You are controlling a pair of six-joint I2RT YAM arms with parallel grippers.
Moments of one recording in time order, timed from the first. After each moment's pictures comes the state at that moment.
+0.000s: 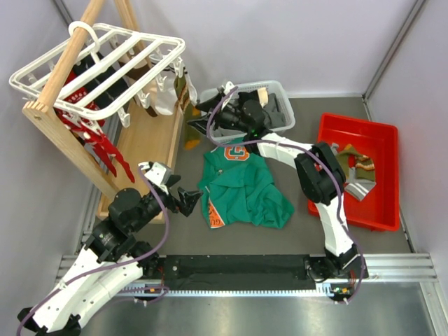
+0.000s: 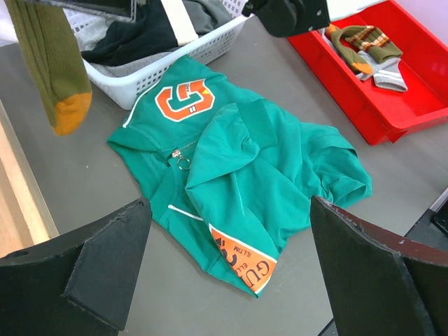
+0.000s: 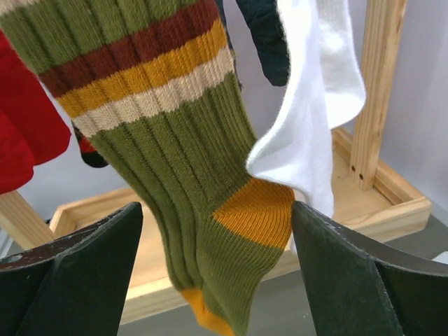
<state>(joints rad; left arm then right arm) -0.67 0.41 0.64 -0.36 0.04 -0.15 0.64 2.17 1.62 0.83 -0.63 0.33</state>
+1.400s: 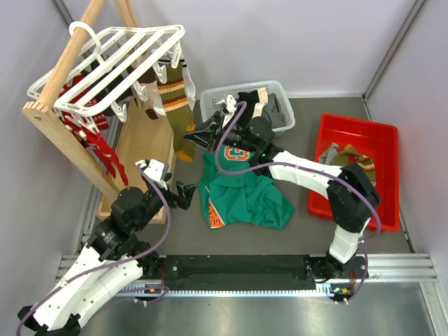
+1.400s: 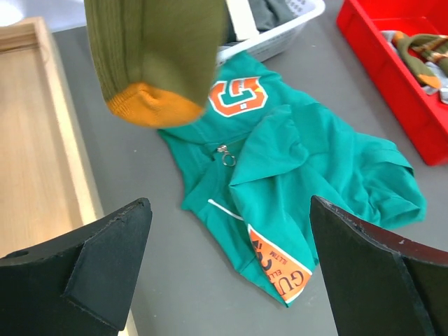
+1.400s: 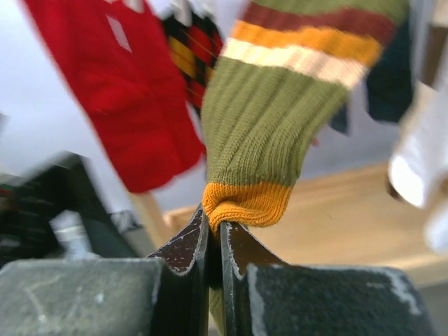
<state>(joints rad) -0.67 0.43 0.63 -0.36 -0.13 -0.15 0.79 1.81 1.29 0.84 -0.57 0.39</state>
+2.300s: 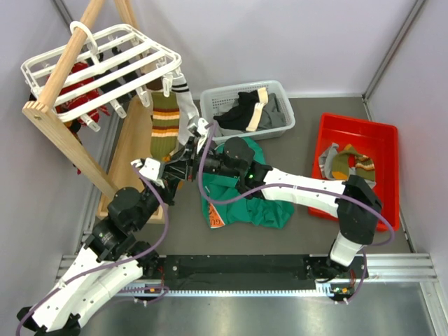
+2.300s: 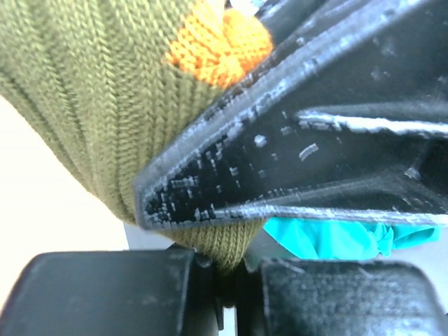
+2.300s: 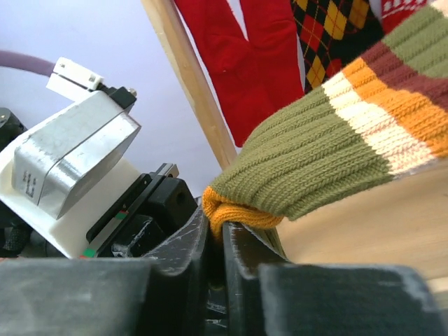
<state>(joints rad) -0.67 0.43 0.65 -0.35 -0.19 -0.13 1.08 1.70 1.32 0.59 -0.37 0.41</state>
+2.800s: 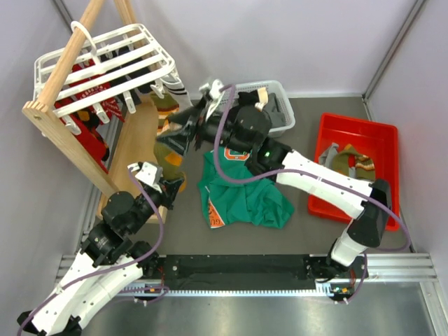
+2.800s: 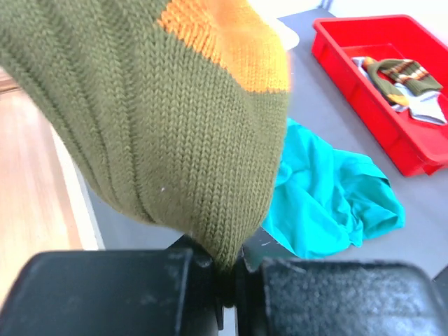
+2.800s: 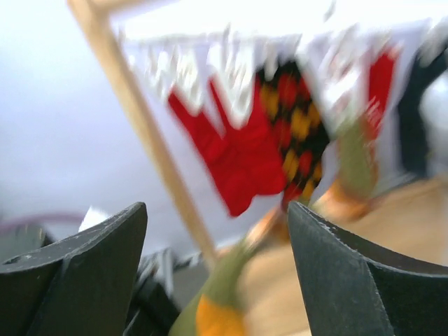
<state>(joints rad) -0.67 0.37 0.65 -0.35 -0.09 -0.13 1.04 1.64 1.58 0.31 -0.27 0.35</state>
